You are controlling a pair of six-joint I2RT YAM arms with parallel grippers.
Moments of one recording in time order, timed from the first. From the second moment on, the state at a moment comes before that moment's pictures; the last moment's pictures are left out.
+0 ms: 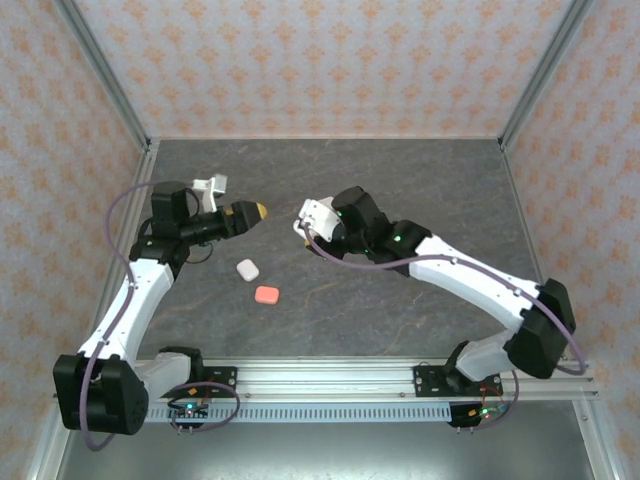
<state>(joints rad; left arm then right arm) -0.04 1.09 0.86 -0.29 0.86 -0.55 0.87 1.38 1.20 -0.46 -0.03 -0.39</state>
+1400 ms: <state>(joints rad) -0.39 1.22 0.95 -0.27 0.97 -0.43 0.97 1.25 1.17 -0.54 0.10 -0.49</state>
